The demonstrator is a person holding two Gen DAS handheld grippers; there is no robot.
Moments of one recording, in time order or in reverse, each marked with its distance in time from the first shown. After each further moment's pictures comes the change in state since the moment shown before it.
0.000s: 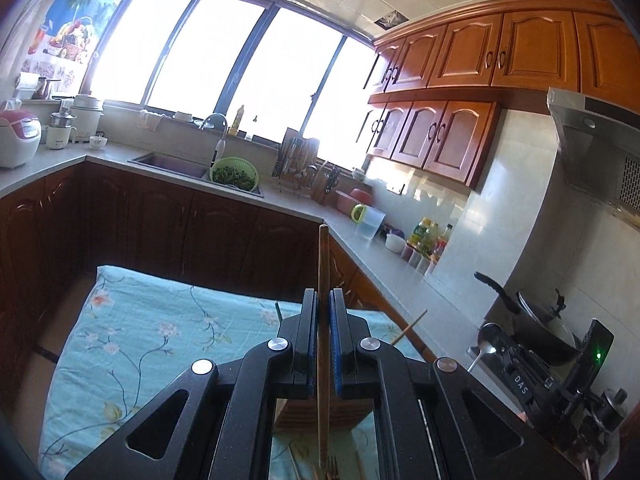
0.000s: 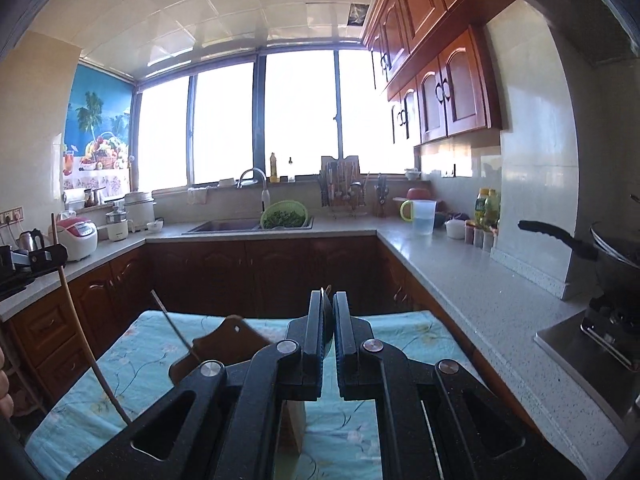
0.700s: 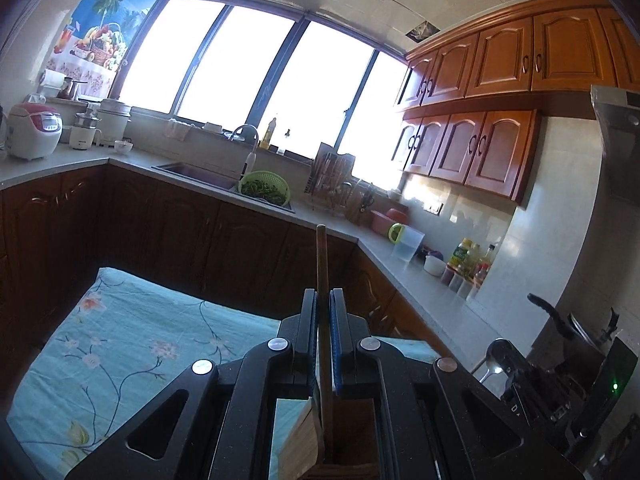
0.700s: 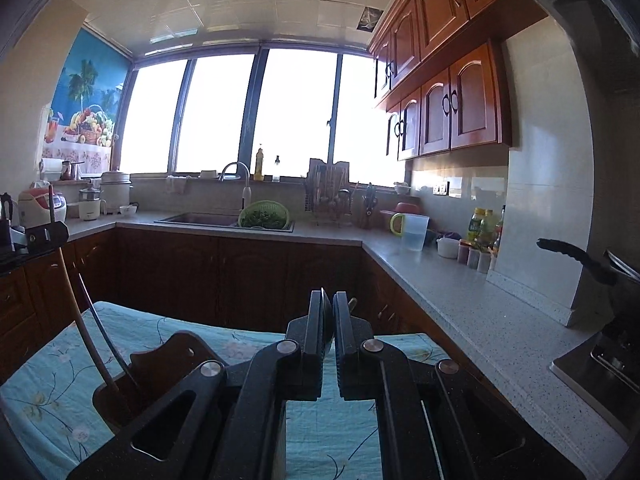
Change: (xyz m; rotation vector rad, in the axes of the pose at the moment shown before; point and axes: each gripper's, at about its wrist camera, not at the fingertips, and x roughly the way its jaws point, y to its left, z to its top) left arm 0.125 0.003 -0.075 -0.026 -0.066 0.121; right arm 0.089 0.034 -0.032 -0.111 -0.014 -0.077
